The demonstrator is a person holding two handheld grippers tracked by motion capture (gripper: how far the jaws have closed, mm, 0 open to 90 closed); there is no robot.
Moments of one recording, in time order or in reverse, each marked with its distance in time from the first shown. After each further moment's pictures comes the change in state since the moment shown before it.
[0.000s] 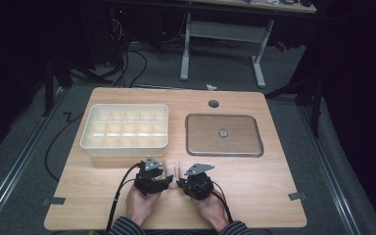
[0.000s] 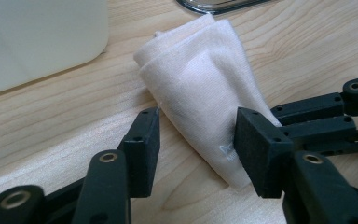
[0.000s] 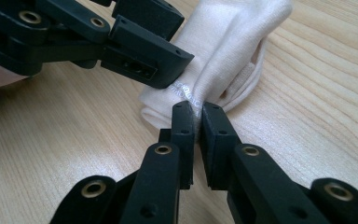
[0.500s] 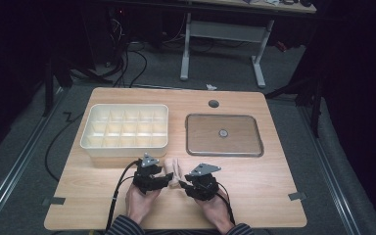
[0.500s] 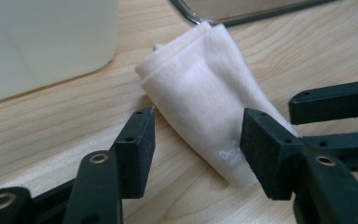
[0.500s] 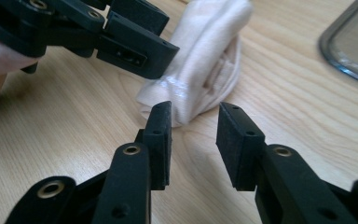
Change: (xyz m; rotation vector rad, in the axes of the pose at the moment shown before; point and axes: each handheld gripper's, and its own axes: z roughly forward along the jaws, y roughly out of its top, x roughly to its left) left arm 0.006 0.006 -0.004 -0.040 -0.028 -0.067; right arm -0.001 -0.002 -0.020 -0.048 -0.050 0.004
